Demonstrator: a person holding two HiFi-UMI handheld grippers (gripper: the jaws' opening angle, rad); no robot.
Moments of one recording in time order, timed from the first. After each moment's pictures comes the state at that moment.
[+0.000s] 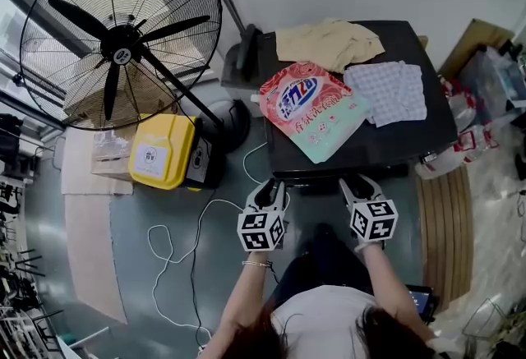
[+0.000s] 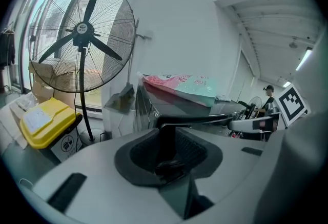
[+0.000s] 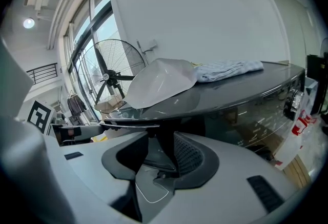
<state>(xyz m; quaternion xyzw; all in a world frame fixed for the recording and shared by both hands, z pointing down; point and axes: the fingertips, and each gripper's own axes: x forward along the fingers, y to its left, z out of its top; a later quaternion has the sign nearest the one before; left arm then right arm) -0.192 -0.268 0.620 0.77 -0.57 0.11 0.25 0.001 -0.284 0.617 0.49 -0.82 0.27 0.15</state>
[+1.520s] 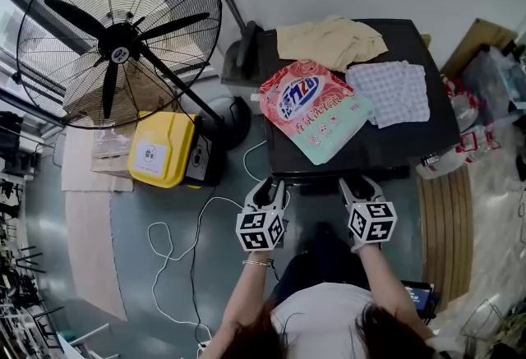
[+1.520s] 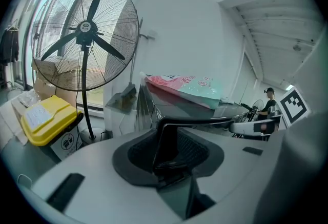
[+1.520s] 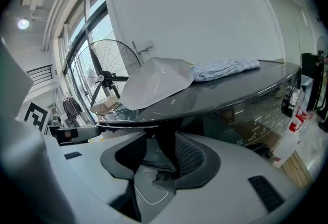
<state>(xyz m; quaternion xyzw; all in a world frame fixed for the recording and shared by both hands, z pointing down) -0.194 -0.276 0.622 0.77 -0.58 0.10 0.26 0.003 -0.291 0.620 0.51 -0.80 0.28 0.14</state>
